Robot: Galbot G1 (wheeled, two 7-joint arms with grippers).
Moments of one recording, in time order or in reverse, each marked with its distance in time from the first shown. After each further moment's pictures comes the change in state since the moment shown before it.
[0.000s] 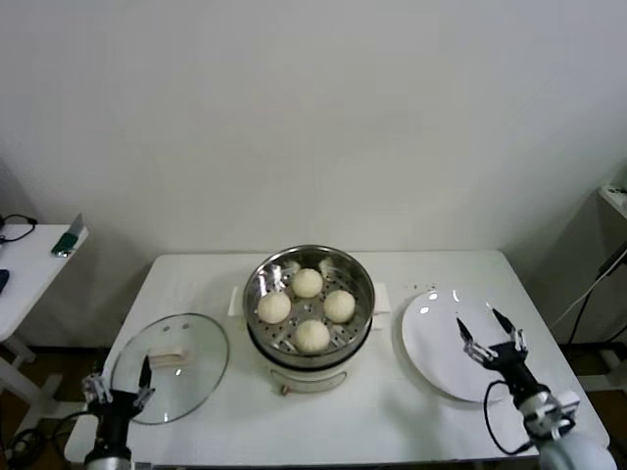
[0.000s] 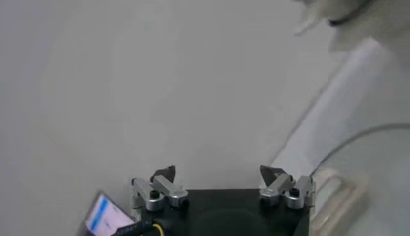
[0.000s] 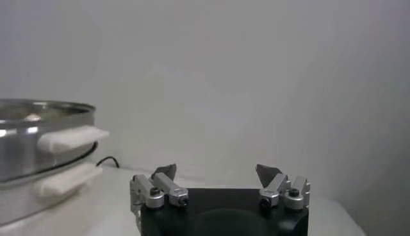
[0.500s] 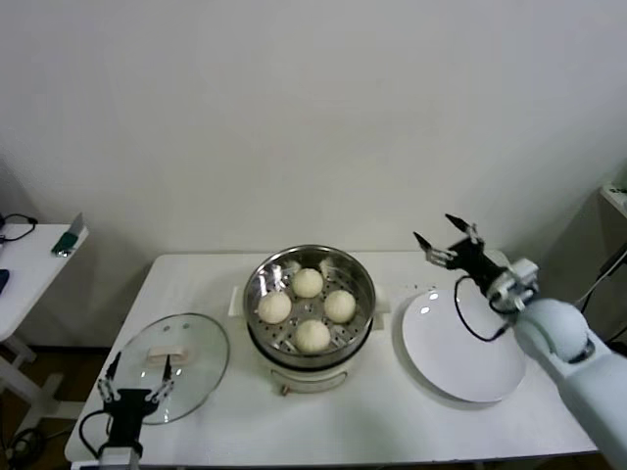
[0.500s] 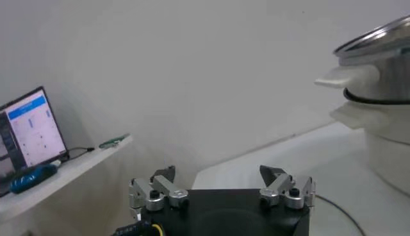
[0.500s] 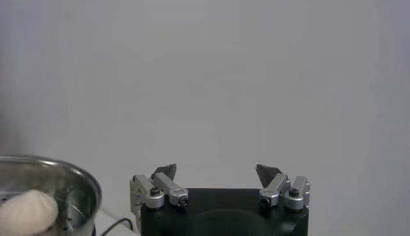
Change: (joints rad) left arm -0.013 -0.042 -0.004 -0.065 -0.664 -0.027 0.229; right arm 0.461 -0.224 -0.235 0.008 0.092 -0.201 0.024
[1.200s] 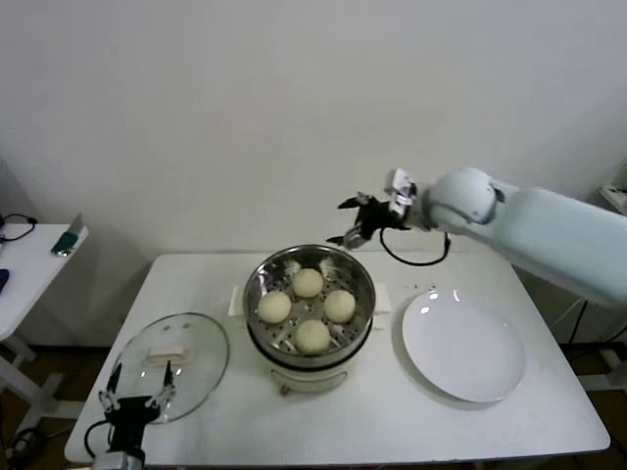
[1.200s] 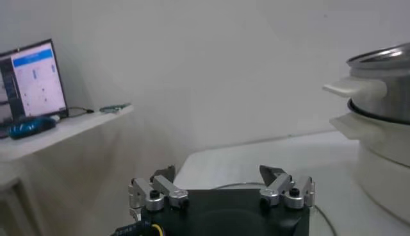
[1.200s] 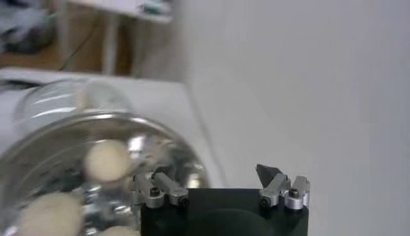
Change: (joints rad) left arm 0.021 -0.042 -0.012 -0.030 -0.160 0.034 0.043; right arm 1.343 -0.088 -1.267 -0.141 0.273 -0.371 -0.190
